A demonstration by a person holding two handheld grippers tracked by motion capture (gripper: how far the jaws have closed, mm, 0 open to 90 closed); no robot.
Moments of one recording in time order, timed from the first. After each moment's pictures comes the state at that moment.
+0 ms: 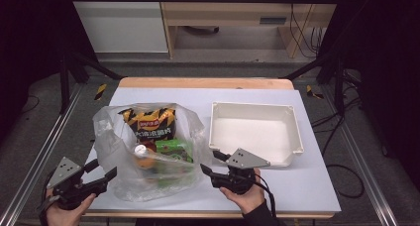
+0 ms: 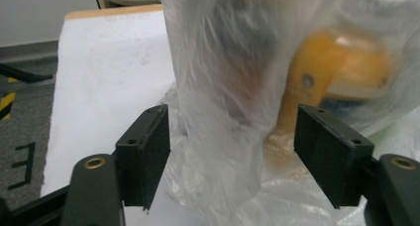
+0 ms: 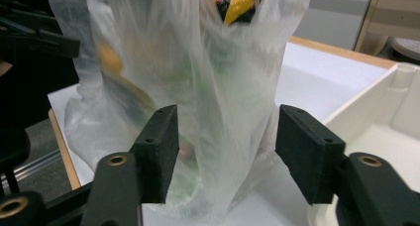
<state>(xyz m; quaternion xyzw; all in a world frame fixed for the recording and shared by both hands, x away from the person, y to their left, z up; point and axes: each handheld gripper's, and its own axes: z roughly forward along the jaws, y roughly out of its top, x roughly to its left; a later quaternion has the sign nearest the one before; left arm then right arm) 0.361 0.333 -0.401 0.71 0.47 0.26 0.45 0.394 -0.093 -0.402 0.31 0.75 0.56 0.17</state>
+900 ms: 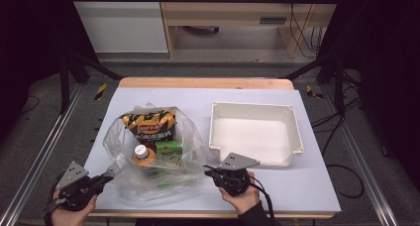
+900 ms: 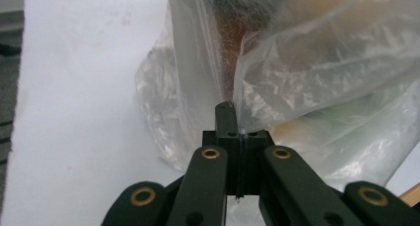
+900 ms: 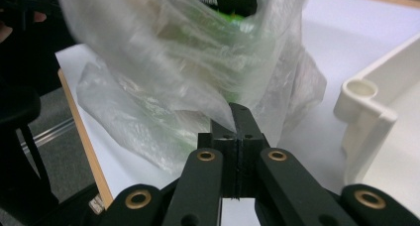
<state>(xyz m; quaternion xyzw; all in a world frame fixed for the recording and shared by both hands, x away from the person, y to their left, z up) 0.359 0.329 -0.425 0.74 0.48 0.22 0.42 0.398 -0.084 -0.429 0.31 0.79 0.51 0.12</state>
